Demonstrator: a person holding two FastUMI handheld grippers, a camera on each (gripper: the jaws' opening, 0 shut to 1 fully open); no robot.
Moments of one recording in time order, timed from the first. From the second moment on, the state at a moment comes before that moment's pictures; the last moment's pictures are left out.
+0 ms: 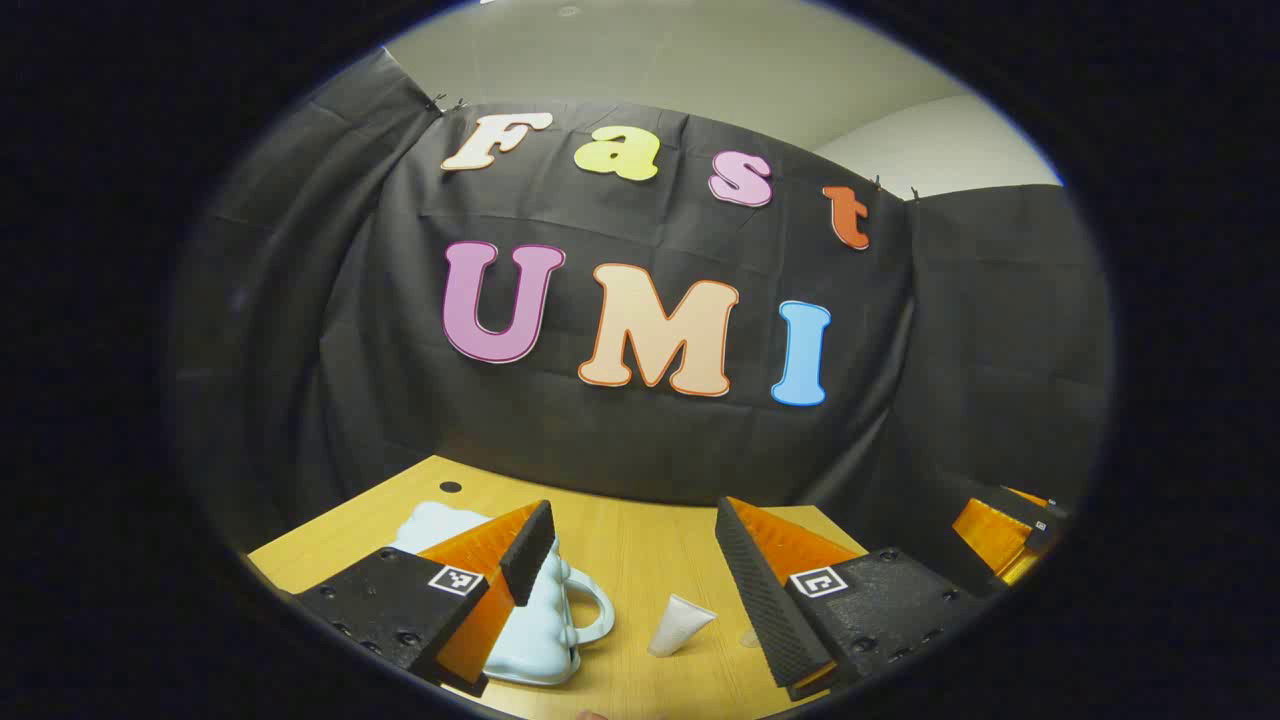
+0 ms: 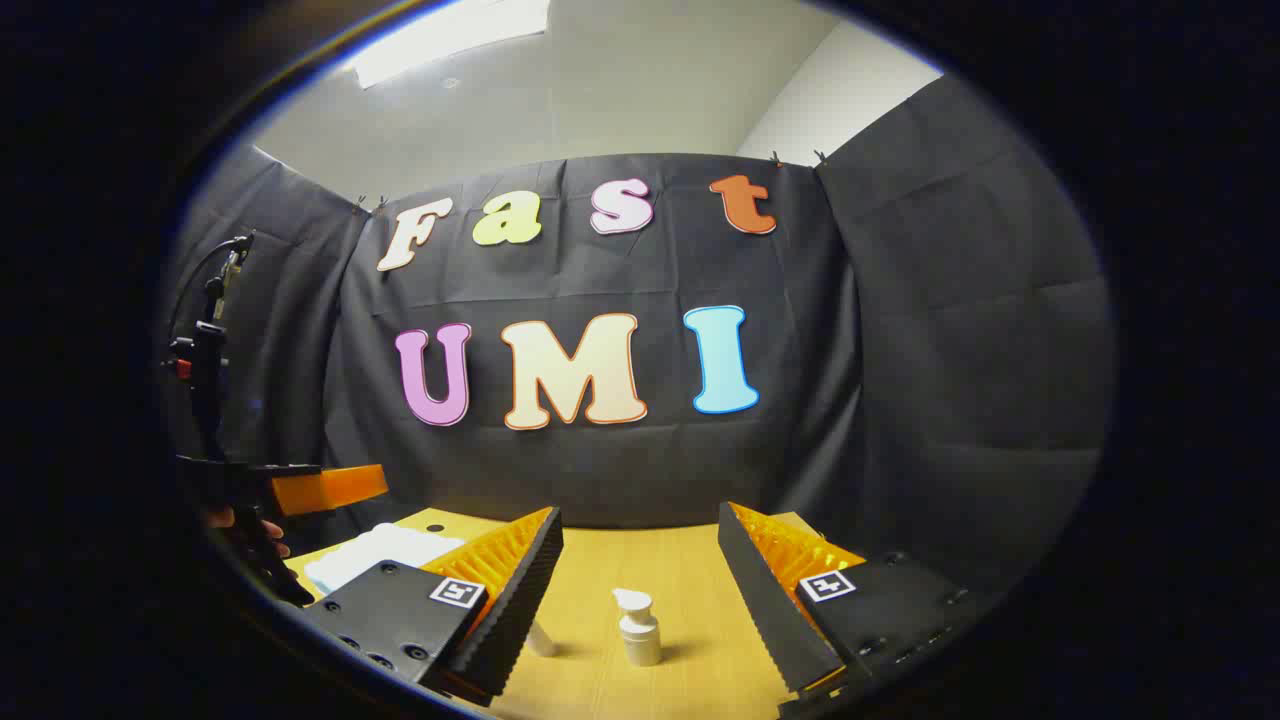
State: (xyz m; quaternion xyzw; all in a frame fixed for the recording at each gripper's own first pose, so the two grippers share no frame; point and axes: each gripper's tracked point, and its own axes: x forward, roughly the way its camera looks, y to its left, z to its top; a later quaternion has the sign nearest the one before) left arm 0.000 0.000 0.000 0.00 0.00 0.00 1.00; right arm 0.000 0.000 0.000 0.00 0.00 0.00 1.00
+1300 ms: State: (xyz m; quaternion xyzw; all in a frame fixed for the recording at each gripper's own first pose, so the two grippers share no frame) left arm 0.033 0.036 -0.099 -0.05 0.21 0.03 0.98; right arm 0.000 -0.018 -0.031 0.02 0.03 -0.01 1.00
